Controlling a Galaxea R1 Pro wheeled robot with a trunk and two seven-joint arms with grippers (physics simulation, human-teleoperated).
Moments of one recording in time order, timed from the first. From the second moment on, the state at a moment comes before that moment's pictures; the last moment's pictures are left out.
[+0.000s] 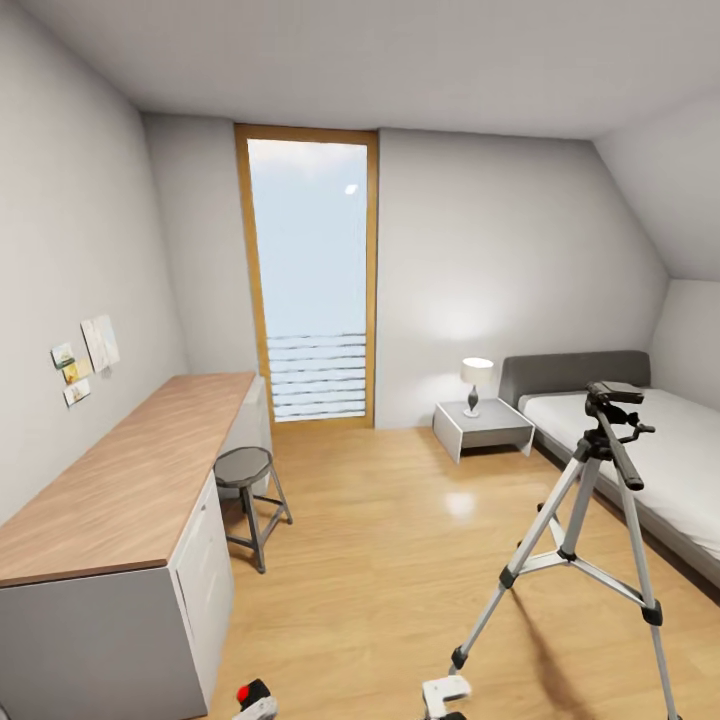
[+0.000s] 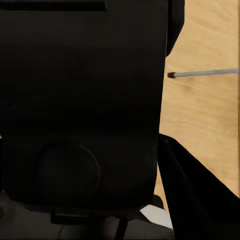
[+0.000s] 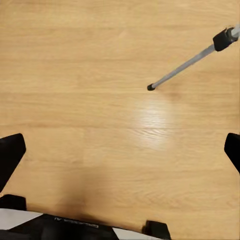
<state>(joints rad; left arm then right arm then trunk) -0.24 -0.03 -0.25 -0.51 0.74 0.27 0.19 -0.34 0.16 0.18 -0.36 -0.03 0.17 -0.07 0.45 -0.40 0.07</state>
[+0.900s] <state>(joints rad) -0.23 -0.04 -0.29 -0.51 0.68 0.23 0.19 -0.35 0.16 0.19 -0.37 0.02 0.06 -0.07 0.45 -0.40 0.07</state>
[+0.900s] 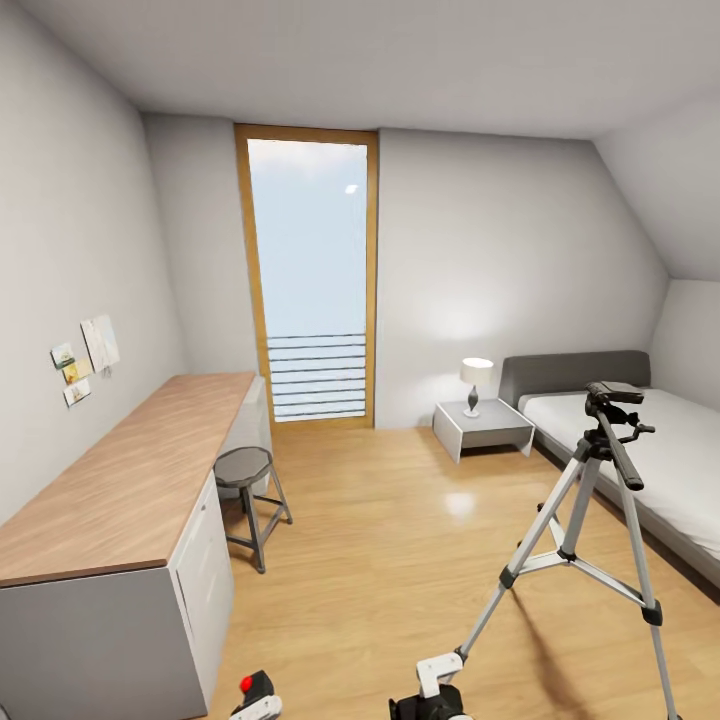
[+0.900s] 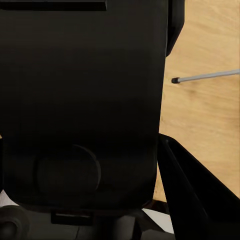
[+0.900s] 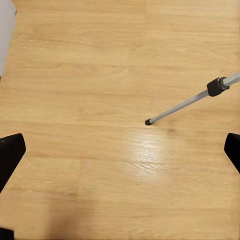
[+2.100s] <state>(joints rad) -0.23 0.01 -0.27 -0.42 0.72 0.17 0.19 -0.35 0.01 0.10 -0.35 -0.03 0.06 -0.07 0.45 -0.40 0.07</state>
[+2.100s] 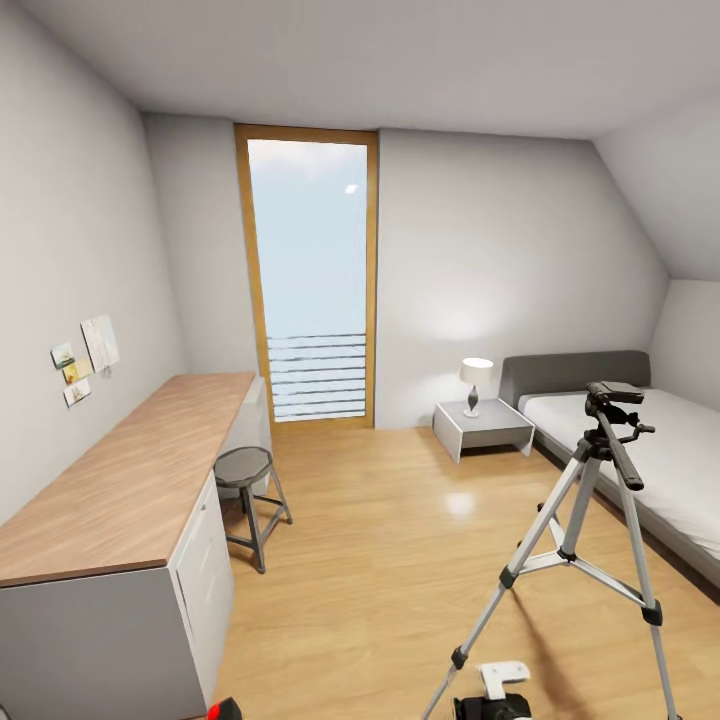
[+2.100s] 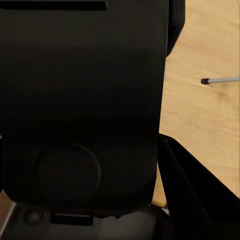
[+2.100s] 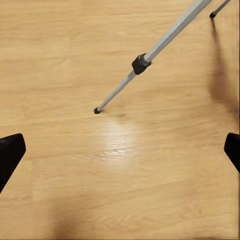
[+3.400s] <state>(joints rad) -0.23 0.01 -0.27 -0.13 0.81 0.06 0.18 -0.51 -0.15 -0.16 -0.72 -0.23 0.35 -0.11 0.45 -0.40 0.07</state>
